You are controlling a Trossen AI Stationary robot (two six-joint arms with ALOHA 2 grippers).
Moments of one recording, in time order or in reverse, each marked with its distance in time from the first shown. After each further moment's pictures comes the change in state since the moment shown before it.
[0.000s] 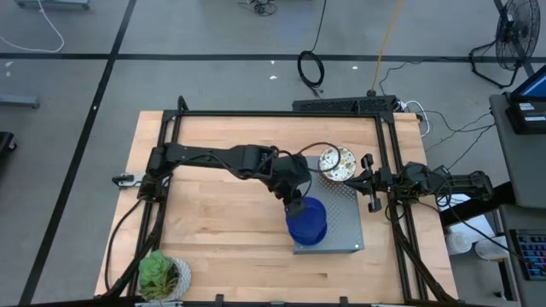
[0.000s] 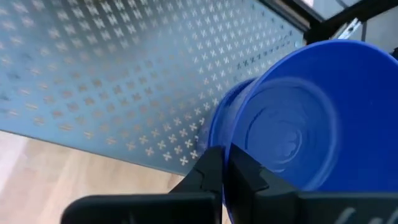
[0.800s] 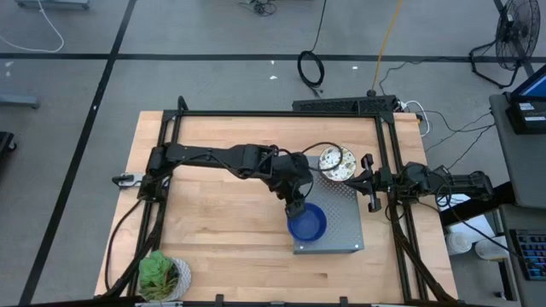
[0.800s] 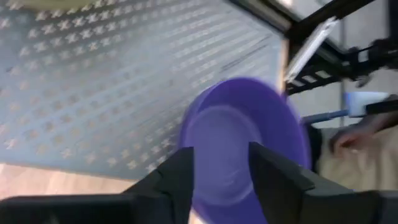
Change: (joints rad) left arm -0.002 0.010 0.000 0.039 0.049 0.045; right arm 0.000 0.000 0.000 -0.001 0.000 0.000
